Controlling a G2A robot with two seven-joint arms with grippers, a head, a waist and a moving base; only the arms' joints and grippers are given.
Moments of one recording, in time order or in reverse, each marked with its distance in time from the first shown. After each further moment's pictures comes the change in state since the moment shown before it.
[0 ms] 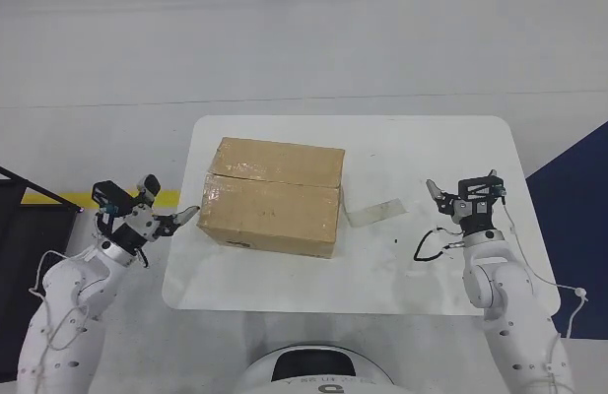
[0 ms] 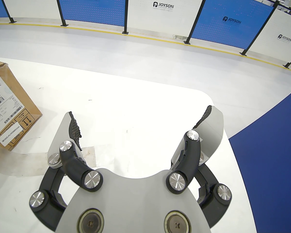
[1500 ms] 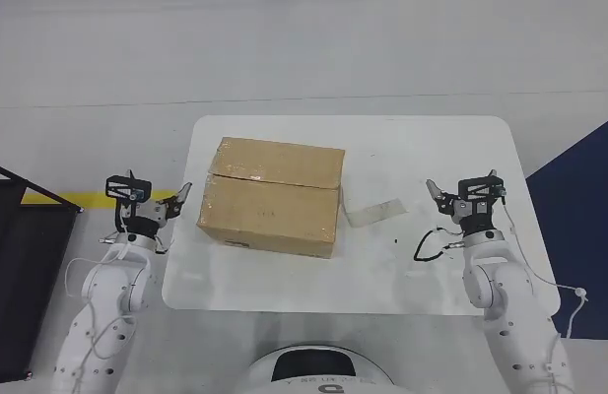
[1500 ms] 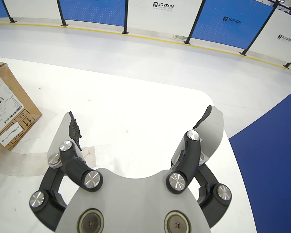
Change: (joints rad) left arm 0.027 -0.028 0.150 -0.116 0.150 0.558 -0.100; right arm 0.000 0.000 0.000 0.000 0.000 0.000 0.000
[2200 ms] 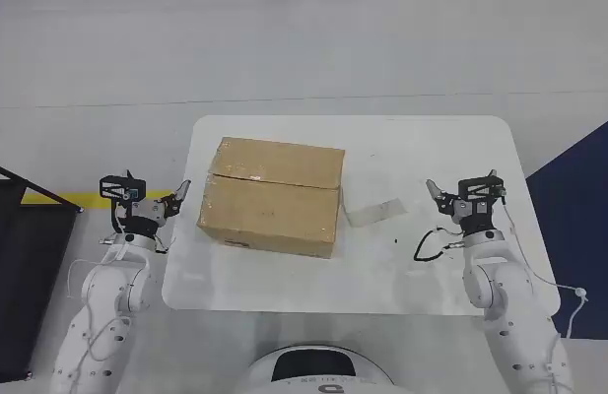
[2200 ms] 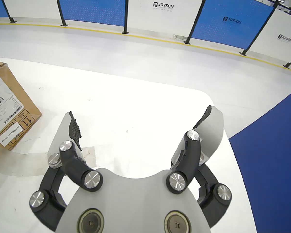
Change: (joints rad) left arm 0.008 0.001 -0.001 -0.019 -0.071 0.029 0.014; right arm 0.000 0.000 0.000 0.000 0.000 0.000 0.000
